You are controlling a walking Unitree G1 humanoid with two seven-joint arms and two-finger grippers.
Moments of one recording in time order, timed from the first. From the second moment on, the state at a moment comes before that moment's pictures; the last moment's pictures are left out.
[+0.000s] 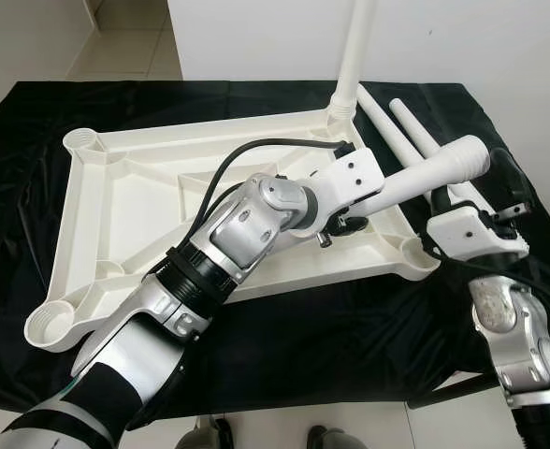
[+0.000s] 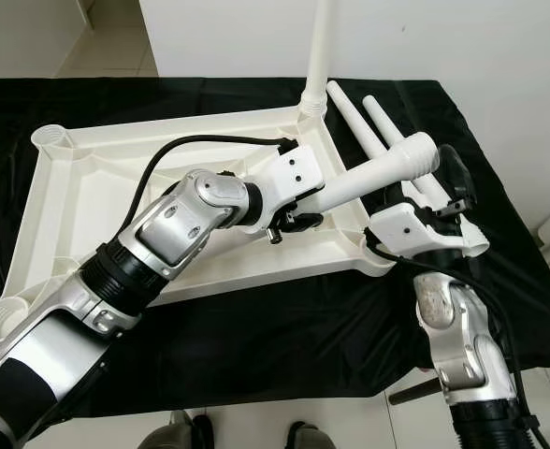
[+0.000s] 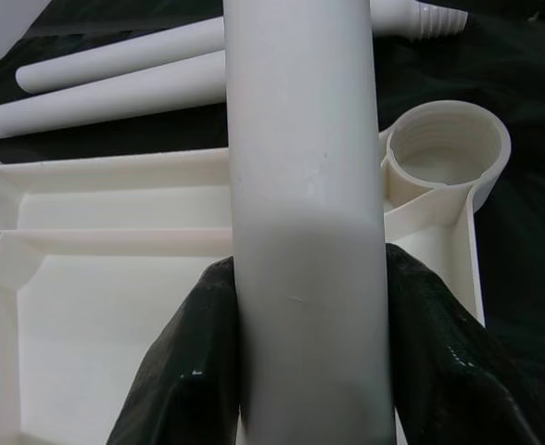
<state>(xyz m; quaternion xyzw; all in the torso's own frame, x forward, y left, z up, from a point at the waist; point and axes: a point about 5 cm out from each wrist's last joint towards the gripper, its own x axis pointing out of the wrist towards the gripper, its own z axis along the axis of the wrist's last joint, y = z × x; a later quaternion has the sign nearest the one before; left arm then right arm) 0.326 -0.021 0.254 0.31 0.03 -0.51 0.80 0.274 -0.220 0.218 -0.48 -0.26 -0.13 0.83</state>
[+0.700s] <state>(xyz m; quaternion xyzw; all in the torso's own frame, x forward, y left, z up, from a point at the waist) 0.313 -0.030 0.258 0.34 0.00 -0.52 0.78 0.294 -0.211 0.224 -0.68 -0.27 -0.05 0.68</state>
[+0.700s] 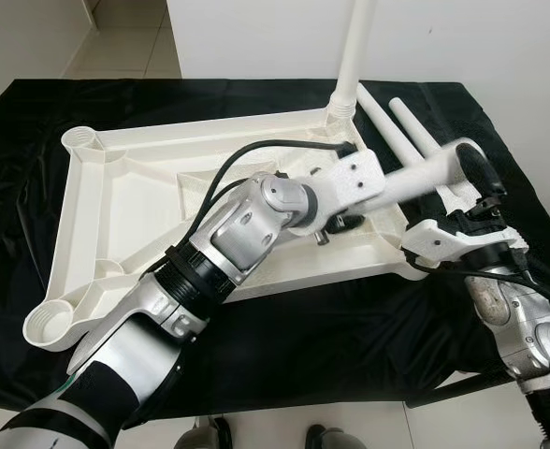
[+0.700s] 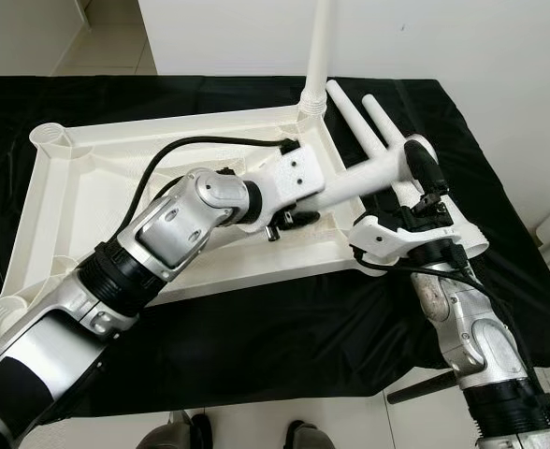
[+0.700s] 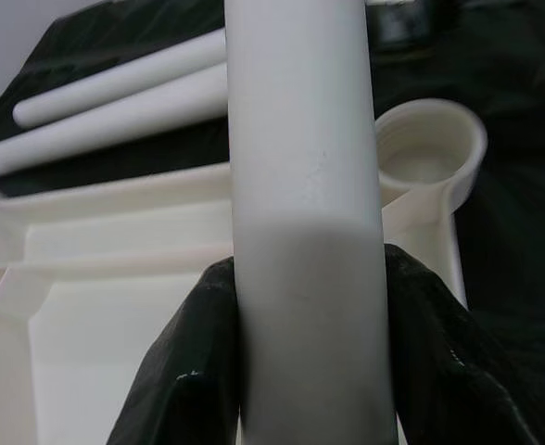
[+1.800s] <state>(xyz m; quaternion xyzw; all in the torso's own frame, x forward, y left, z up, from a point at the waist) 0.306 -0.038 0.255 0.36 -0.01 -0.53 0.77 0.304 -0.191 0.216 -0.78 -0.32 0.07 0.54</state>
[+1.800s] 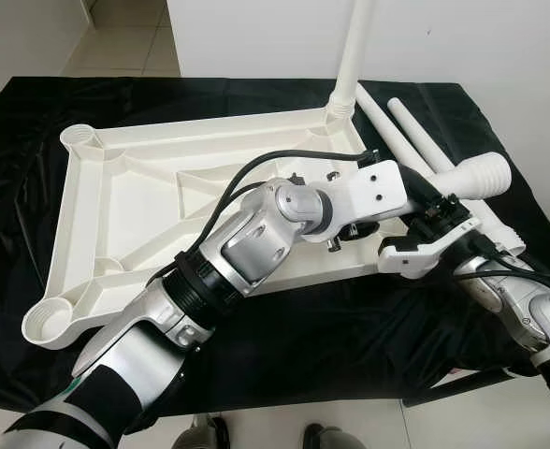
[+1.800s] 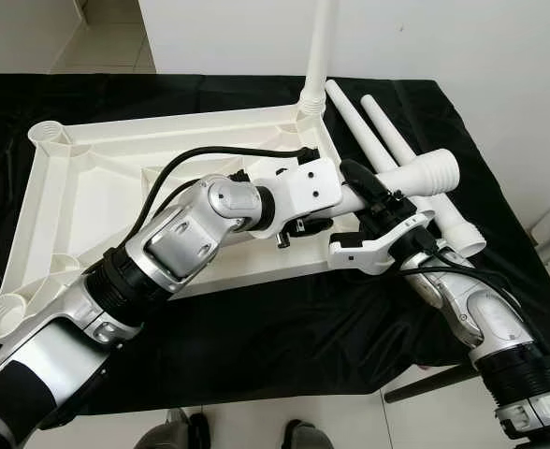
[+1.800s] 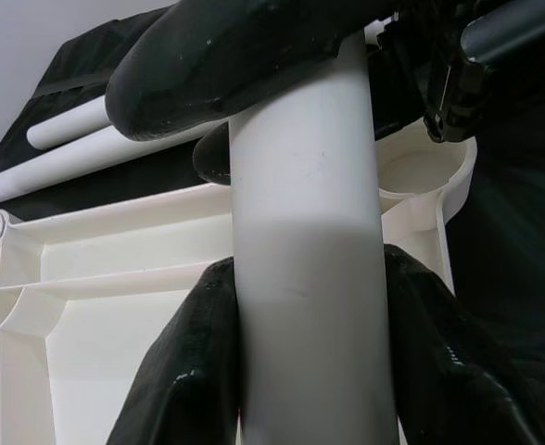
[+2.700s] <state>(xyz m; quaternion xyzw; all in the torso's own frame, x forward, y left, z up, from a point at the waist) 0.297 -0.027 0.301 0.22 -0.06 -0.56 0.80 0.314 -0.209 0.206 -0.70 -0.23 -0.02 0.67</state>
